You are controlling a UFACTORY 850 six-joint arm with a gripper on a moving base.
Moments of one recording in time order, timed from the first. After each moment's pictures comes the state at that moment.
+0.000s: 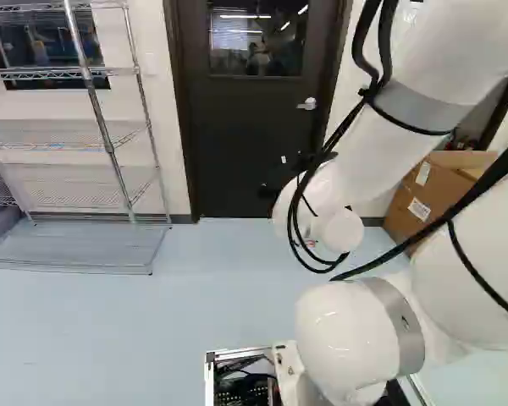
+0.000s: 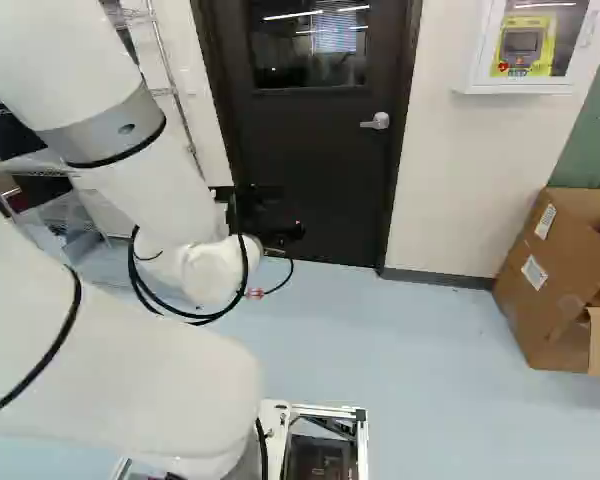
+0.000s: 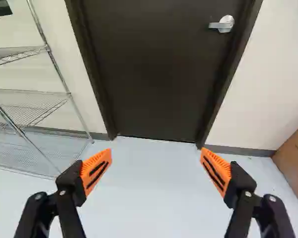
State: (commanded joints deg) arm 0.0 16.0 -5.0 0.0 50.0 0.0
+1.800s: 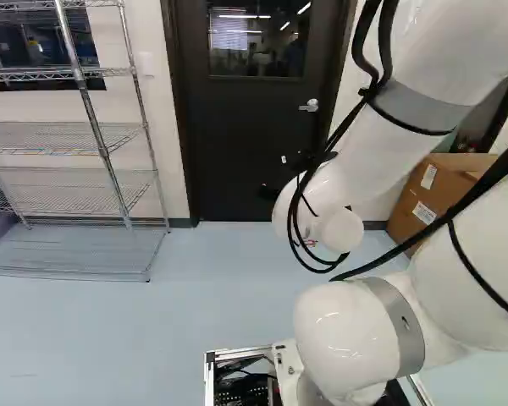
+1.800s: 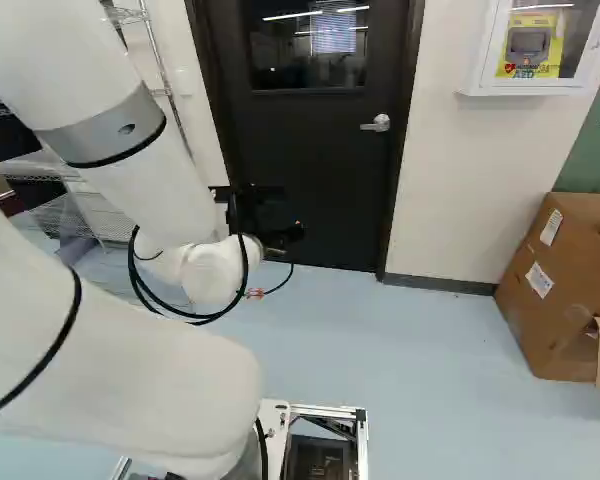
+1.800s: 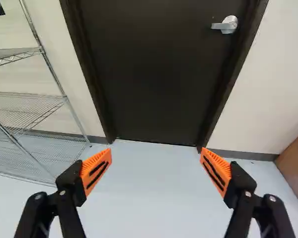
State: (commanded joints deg) arm 0.0 16.0 -5.0 0.0 50.0 0.0
